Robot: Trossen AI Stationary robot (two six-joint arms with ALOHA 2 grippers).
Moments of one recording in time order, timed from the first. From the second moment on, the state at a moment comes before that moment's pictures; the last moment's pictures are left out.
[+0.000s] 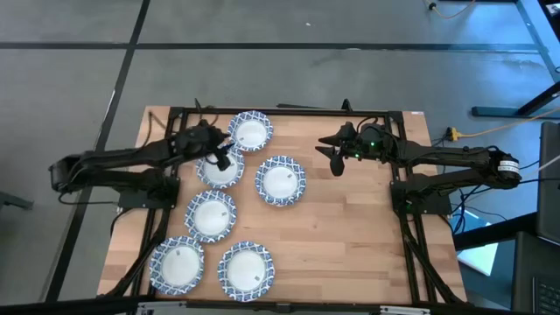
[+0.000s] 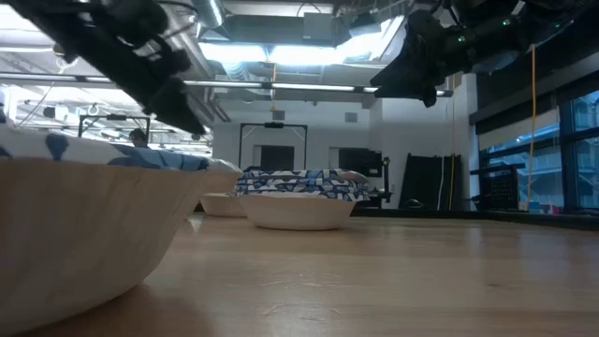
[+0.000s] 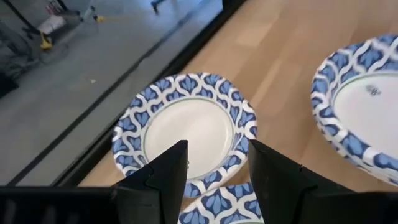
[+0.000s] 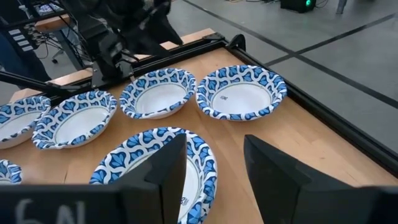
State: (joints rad) left arm 0.42 0.91 0.47 -0.12 -0.26 0.06; right arm -0.30 1.06 0.62 0.12 0.01 0.20
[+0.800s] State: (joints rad) left arm 0.48 1.29 0.72 -0.12 -0.17 0.14; right arm -0.30 1.06 0.62 0.09 0.01 0.20
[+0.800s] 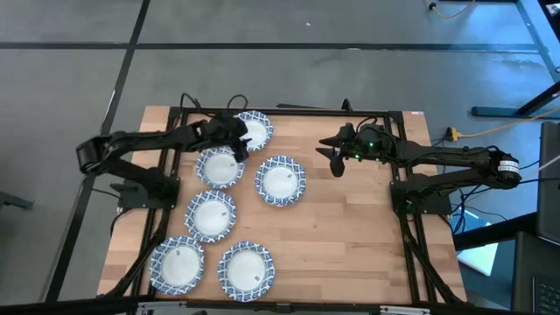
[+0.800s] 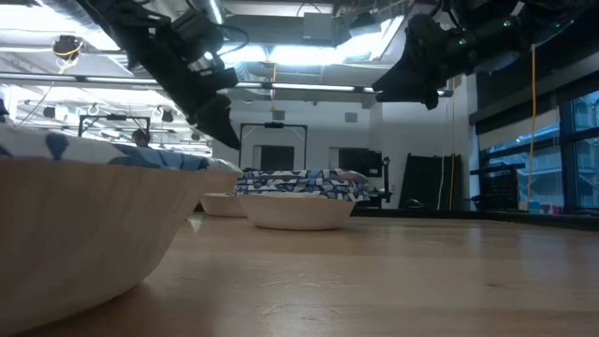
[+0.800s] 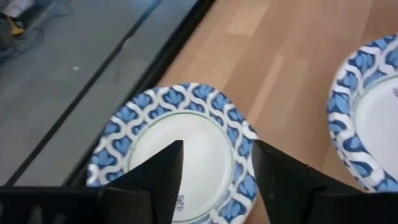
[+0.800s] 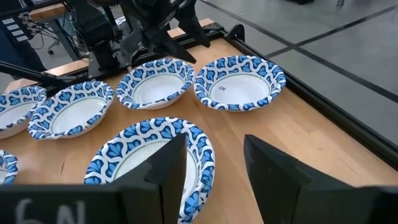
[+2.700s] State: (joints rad) left arm 0.43 1.57 0.72 -0.08 -0.18 0.21; right arm -0.30 1.06 0.62 0.03 0.01 0.15
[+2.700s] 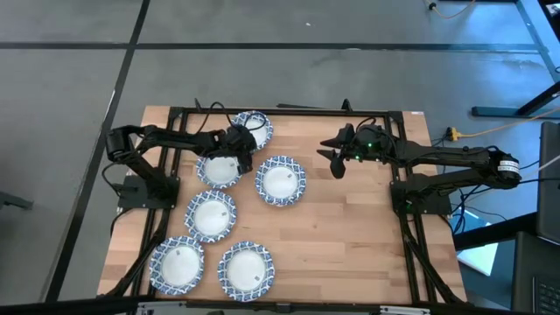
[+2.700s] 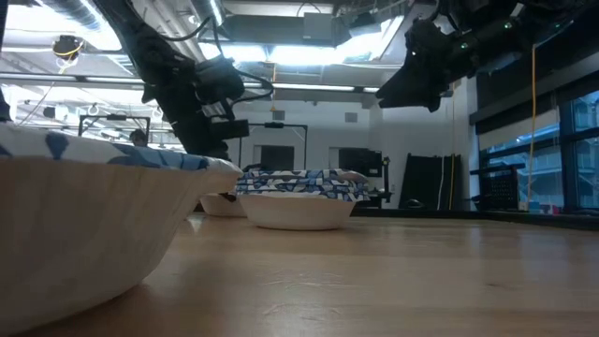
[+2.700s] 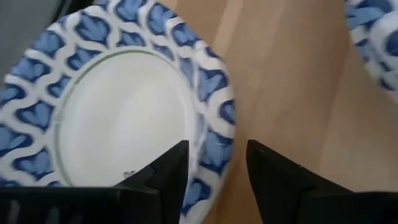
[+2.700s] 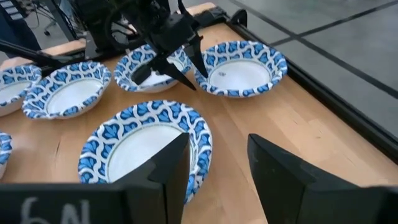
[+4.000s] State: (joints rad) left arm 0.47 1.57 0.72 -0.09 -0.15 0.21; right arm -0.30 1.06 0.62 0.02 0.01 0.15
